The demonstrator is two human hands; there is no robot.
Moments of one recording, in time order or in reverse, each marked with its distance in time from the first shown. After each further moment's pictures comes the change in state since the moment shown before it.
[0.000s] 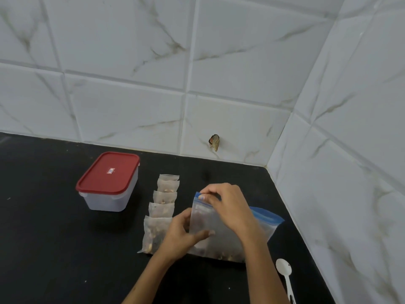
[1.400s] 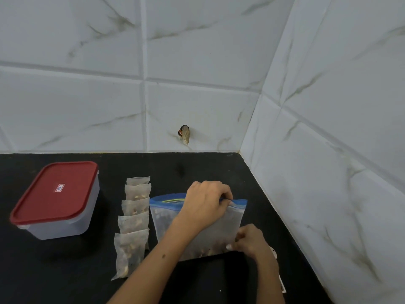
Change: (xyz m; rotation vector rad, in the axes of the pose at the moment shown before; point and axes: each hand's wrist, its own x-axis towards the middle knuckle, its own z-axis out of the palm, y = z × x) left_hand 0.086 0.073 0.055 0.843 -0.213 0.432; right_hand -0.044 0.136 0.027 0.170 -0.212 0.825
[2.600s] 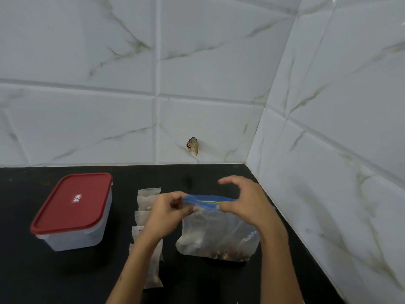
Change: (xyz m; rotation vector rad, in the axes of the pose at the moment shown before) left_hand -0.056 -0.087 -0.031 -0.786 0.143 -0.268; right_hand -0.067 -0.121 -0.034 -0.097 0.369 -0.542
